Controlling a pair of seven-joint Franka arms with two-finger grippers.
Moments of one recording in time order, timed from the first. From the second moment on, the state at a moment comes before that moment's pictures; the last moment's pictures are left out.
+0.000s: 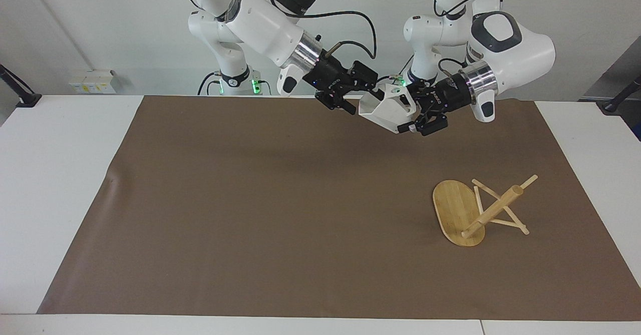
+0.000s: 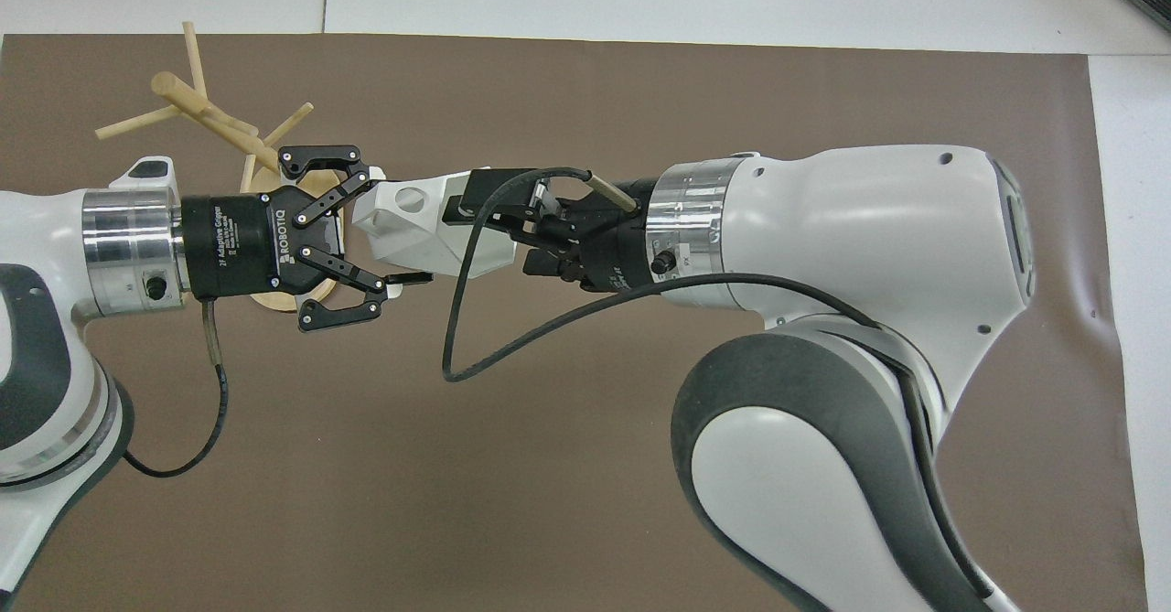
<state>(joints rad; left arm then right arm) -0.12 -0.11 -0.08 -2.03 -1.24 2.01 -1.29 -0.12 0.14 0.69 -1.68 0.77 2.30 0.50</state>
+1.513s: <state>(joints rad) -0.06 -0.11 -0.08 -2.15 -1.01 2.35 -1.64 -0.12 0.14 0.66 -1.68 0.47 2.30 0.37</state>
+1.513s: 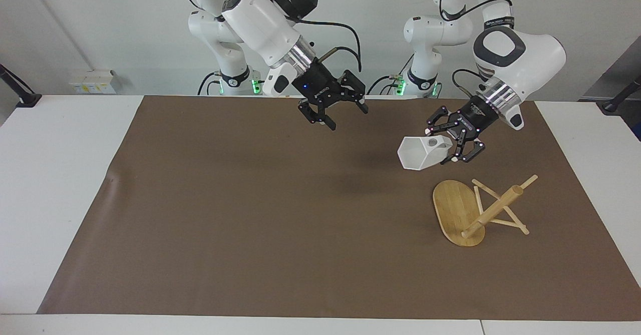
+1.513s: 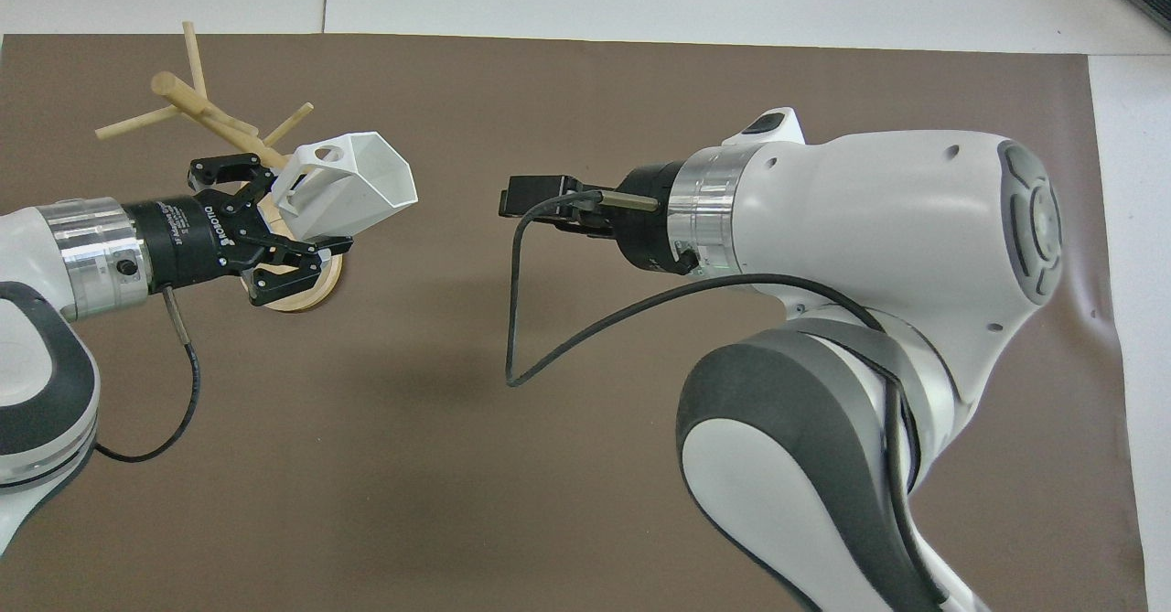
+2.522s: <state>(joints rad) -0.12 -0.08 -0.09 -2.25 -1.01 2.73 -1.88 -0.14 0.14 0.48 -1.69 0.11 2.22 -0.08</state>
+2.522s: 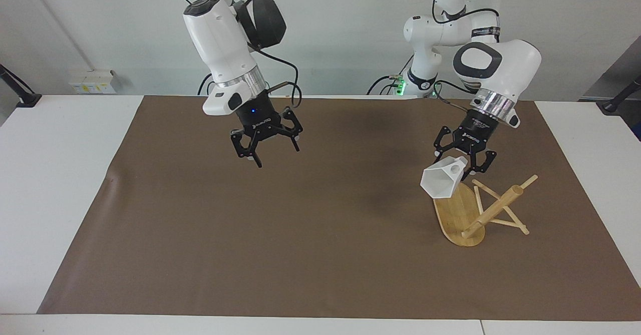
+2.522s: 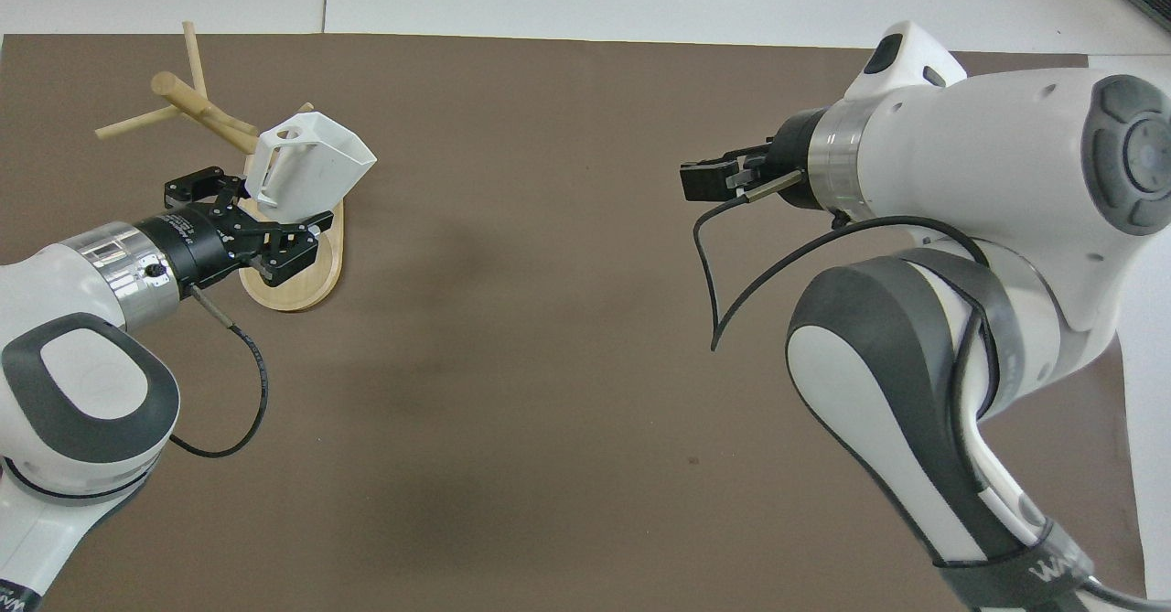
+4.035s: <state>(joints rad) -0.15 -0.04 -0.08 -2.25 -1.01 2.85 -2.03 -0.15 0.11 0.24 -1.64 -0.02 1.92 -0.46</state>
